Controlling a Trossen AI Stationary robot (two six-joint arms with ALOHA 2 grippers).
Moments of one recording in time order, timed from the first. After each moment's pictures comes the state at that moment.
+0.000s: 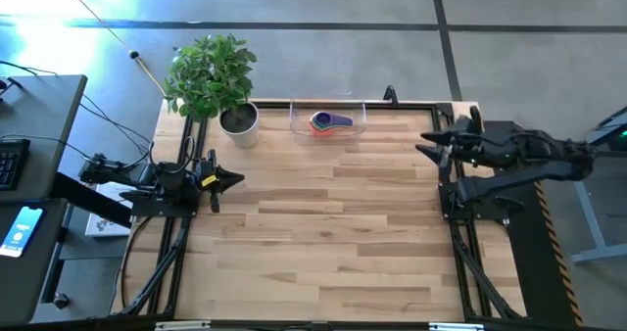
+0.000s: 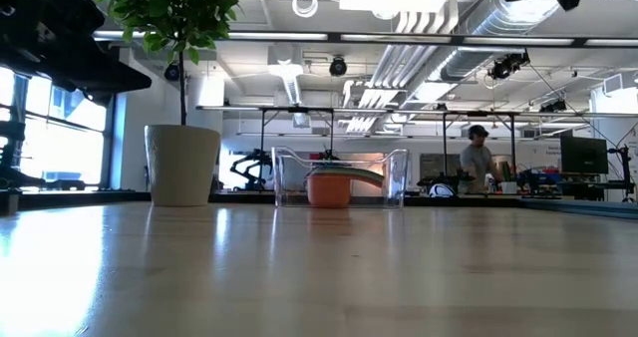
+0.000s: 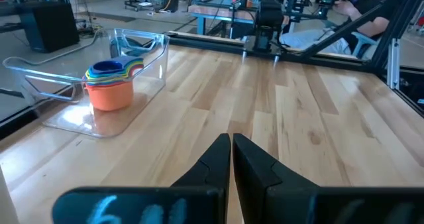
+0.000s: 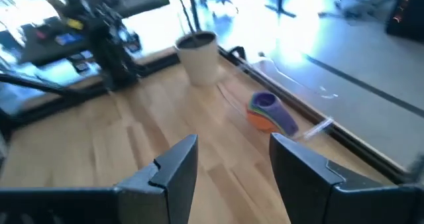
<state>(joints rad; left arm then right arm) -0.22 0.01 0.11 -0.29 -0.43 -0.15 0.14 0.54 0.95 -0.81 0.52 0.38</state>
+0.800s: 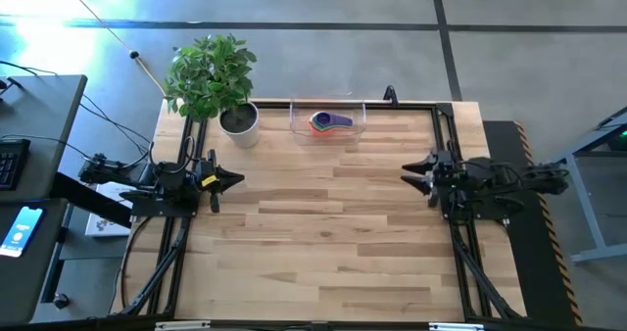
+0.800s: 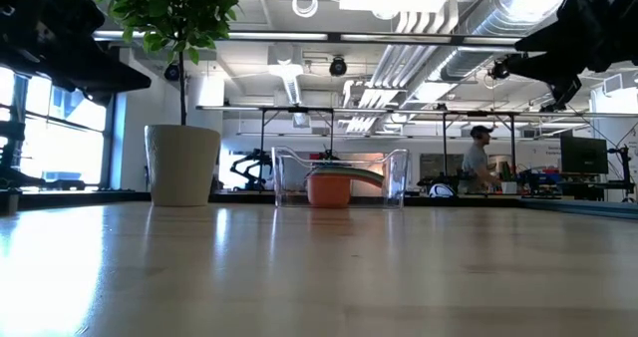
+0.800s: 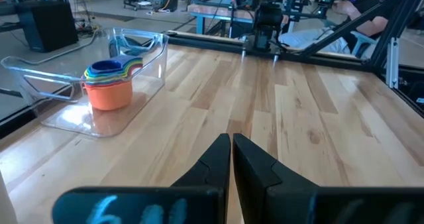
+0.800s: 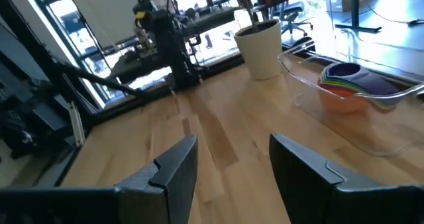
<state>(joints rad) -0.22 0.01 0.11 -0.29 -0.43 -0.15 0.14 0.03 0.22 -0.31 0.30 0.37</state>
